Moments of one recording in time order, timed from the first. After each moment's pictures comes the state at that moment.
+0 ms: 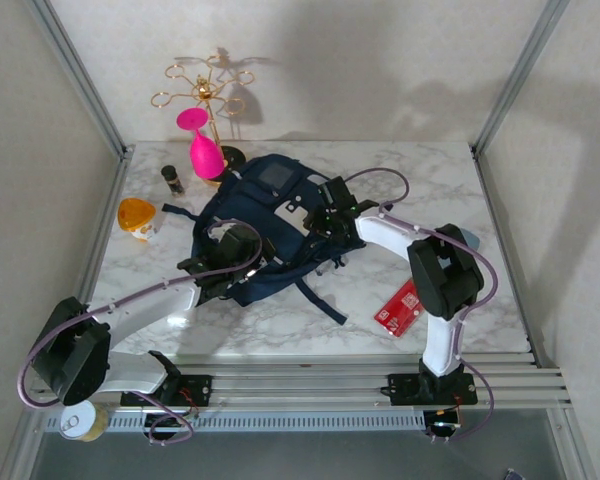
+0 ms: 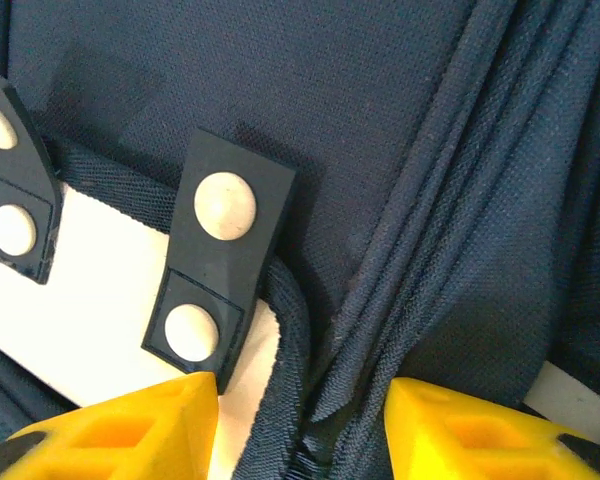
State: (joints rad) left arm -0.65 1.32 0.75 -0.22 -0.21 -1.09; right arm 0.58 1.93 1.33 -0.35 -0.07 0.86
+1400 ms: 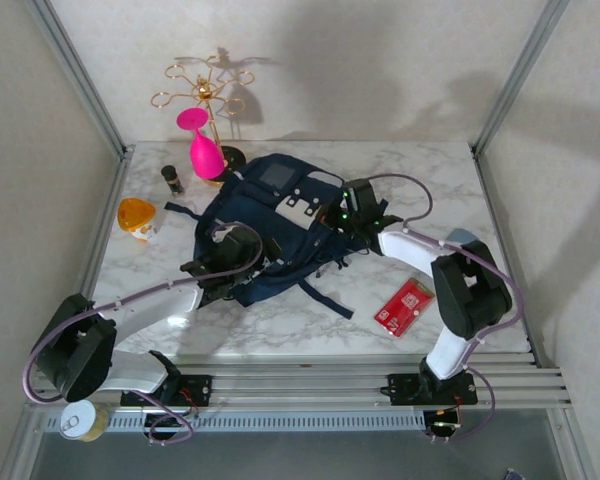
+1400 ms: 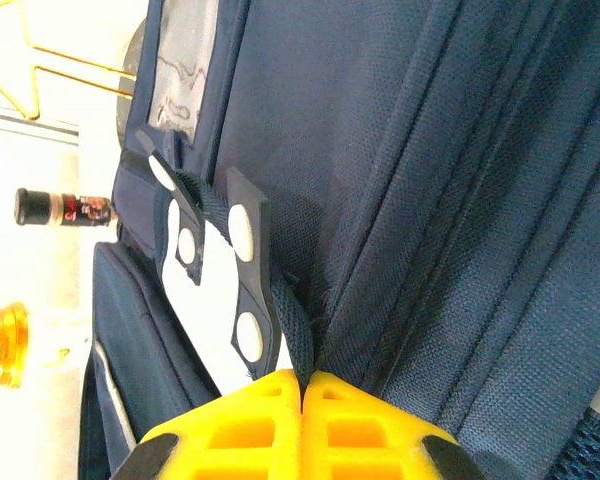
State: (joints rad) left arm -0.65 1.35 0.72 -0.10 -0.13 -1.17; right arm 0.51 1.70 1.04 0.03 -0.24 0.95
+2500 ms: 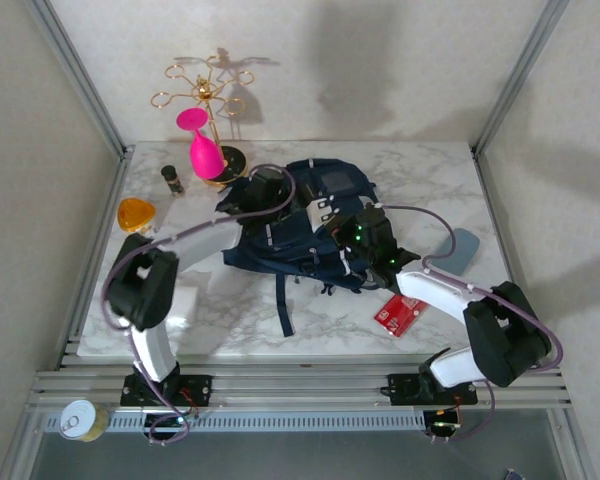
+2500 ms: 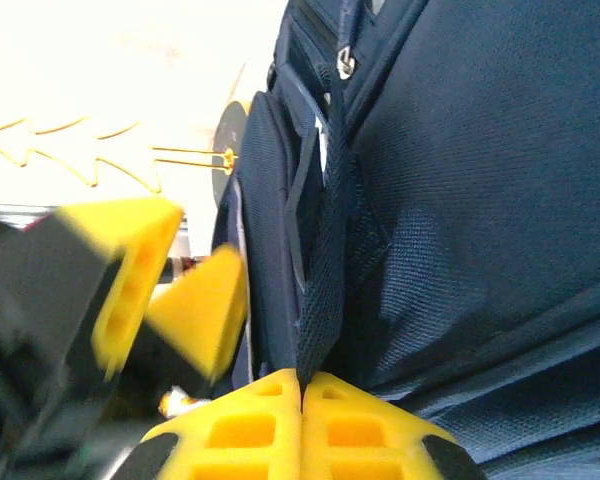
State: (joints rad) left arm -0.55 1.77 1.24 -0.04 0.04 -0.94; right arm 0.59 1.41 0.73 0.27 -0.06 1.28
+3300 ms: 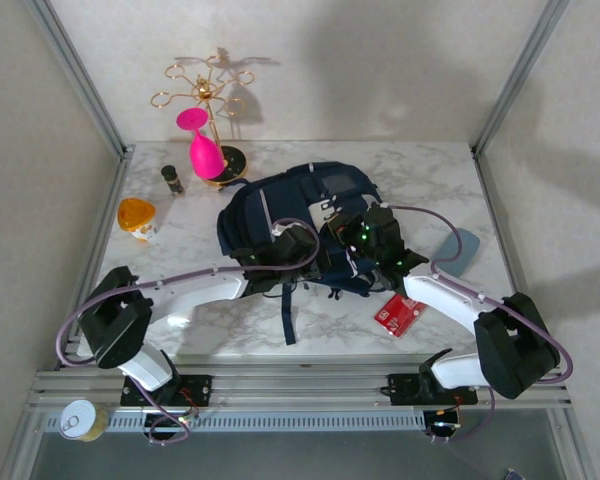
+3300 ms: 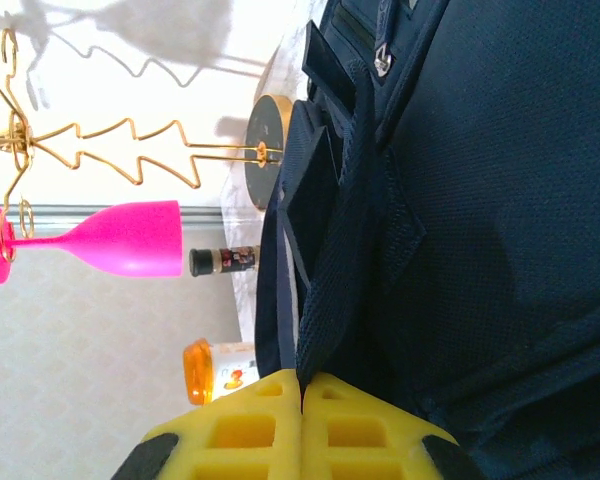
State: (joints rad) left arm -0.90 1.60 1.07 -0.26 -0.10 -1.07; right arm 0.58 1.35 0.72 0.26 -0.11 1.35
